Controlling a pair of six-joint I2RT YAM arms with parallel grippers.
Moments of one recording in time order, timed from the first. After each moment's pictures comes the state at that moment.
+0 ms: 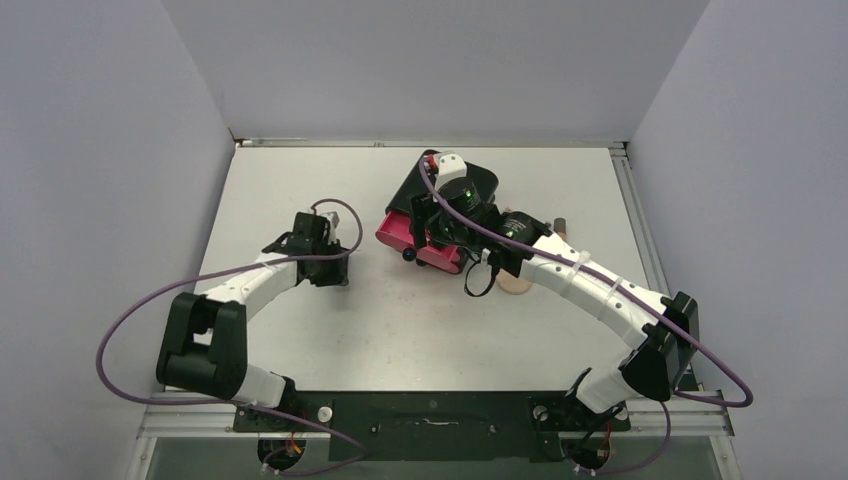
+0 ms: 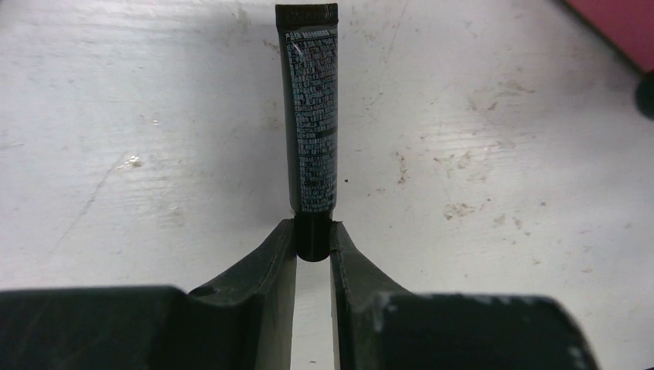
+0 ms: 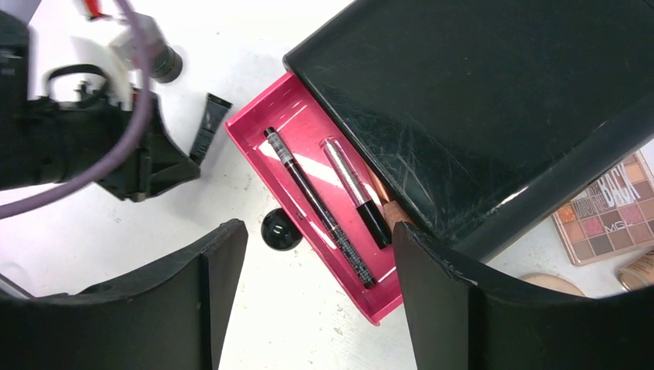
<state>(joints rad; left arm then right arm) -0.25 1.48 0.80 -0.38 0.09 -0.35 0.86 1.48 1.41 -0.50 0.23 0.34</state>
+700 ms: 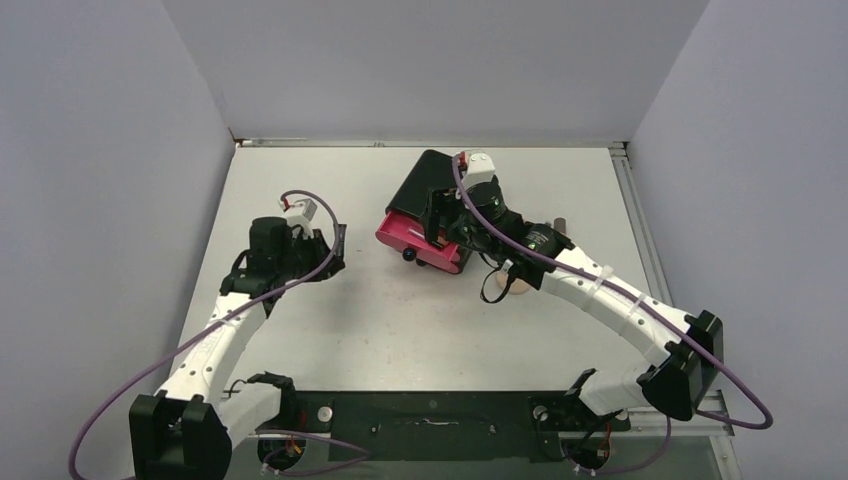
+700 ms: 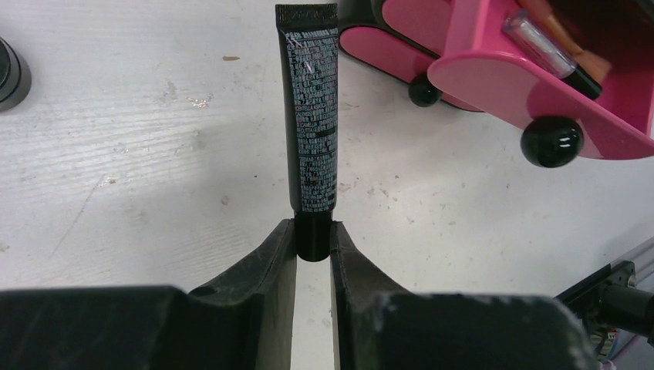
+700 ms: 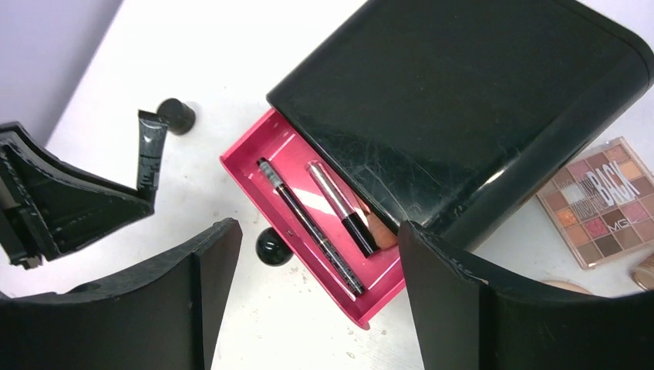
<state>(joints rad) -0.14 1.05 0.72 -0.36 0.34 -0.34 0.81 1.37 1.27 -0.36 0.26 0.41</state>
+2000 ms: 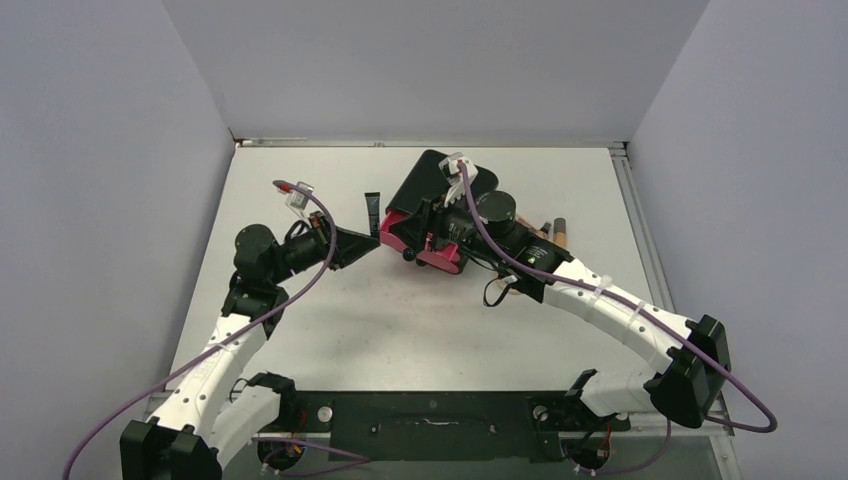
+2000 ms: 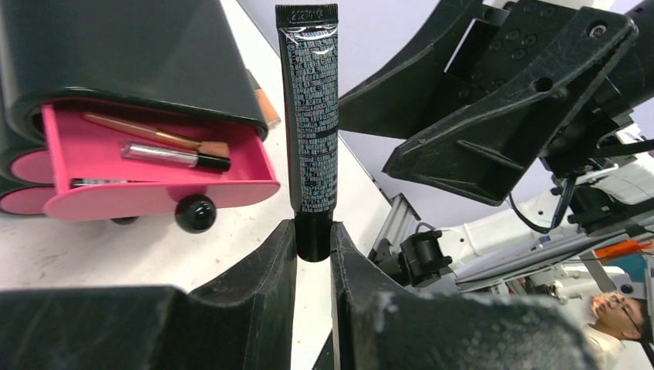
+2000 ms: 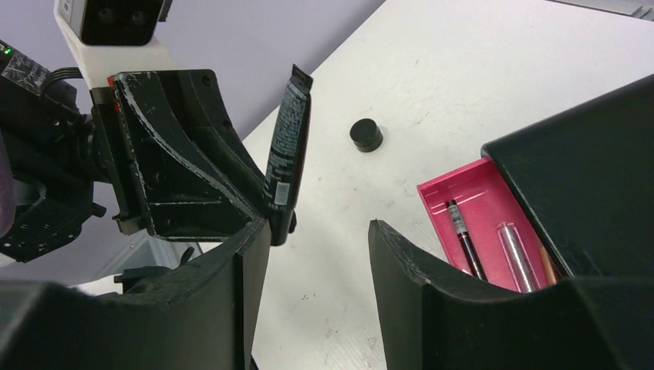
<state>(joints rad) -0.22 0.90 0.62 0.31 0.77 -0.82 0.83 1.30 1.13 0.04 -0.16 0.44</state>
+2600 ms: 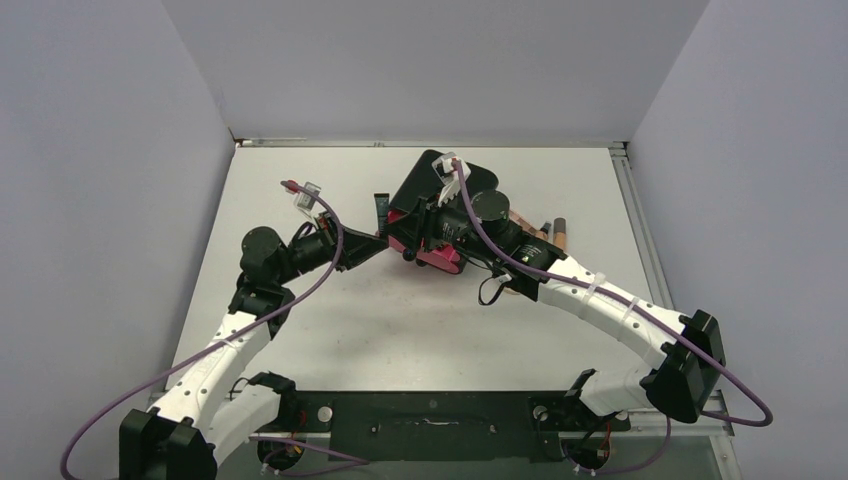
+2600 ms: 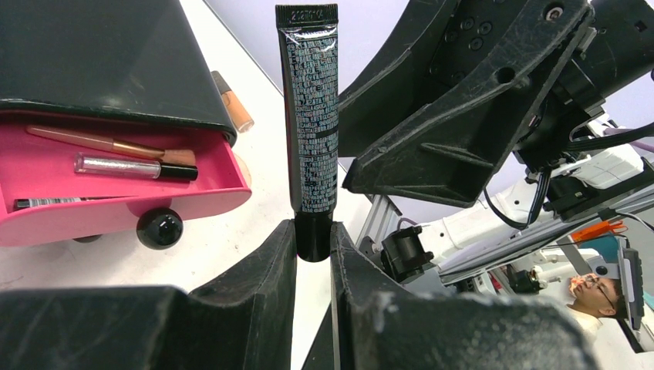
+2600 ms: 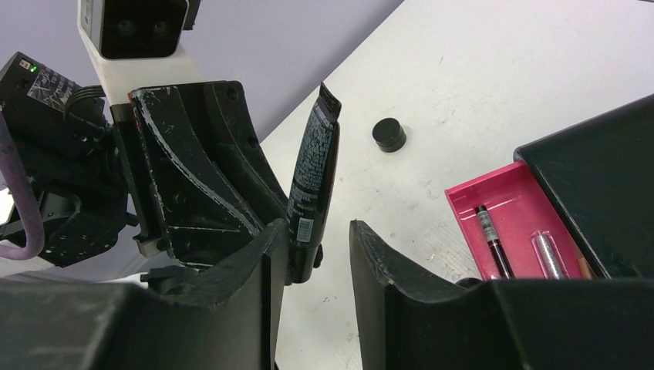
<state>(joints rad) -0.29 0.93 0.61 0.42 0.77 -0.87 0.85 1.34 1.15 0.07 -0.19 0.48</state>
